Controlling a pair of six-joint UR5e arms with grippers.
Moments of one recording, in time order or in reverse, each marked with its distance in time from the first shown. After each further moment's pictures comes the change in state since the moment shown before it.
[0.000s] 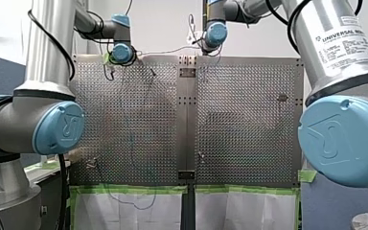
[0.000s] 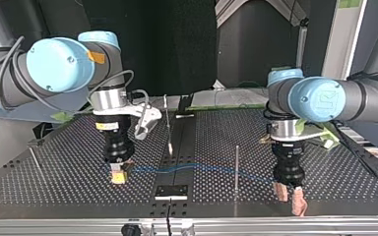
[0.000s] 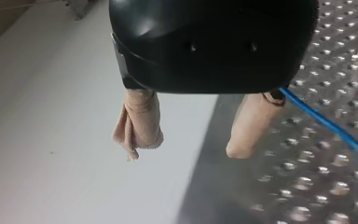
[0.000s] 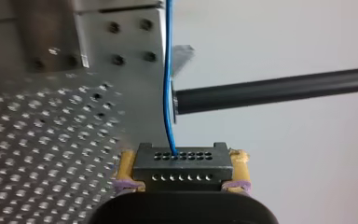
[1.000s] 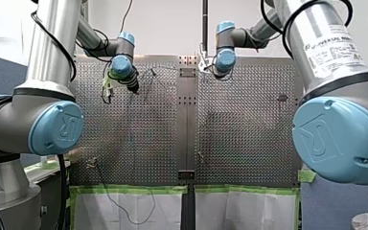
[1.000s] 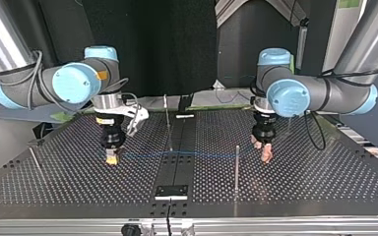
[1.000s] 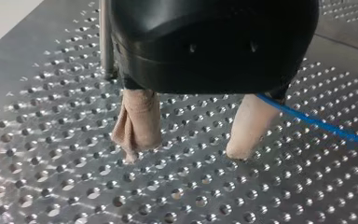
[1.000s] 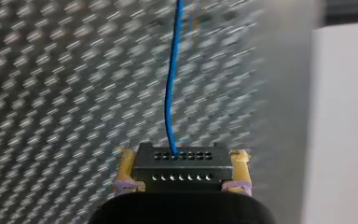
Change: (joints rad) left arm -0.034 -0.053 -0.126 -0.258 0.018 -0.002; right arm -0.091 0.065 0.162 -0.085 0.017 0.027
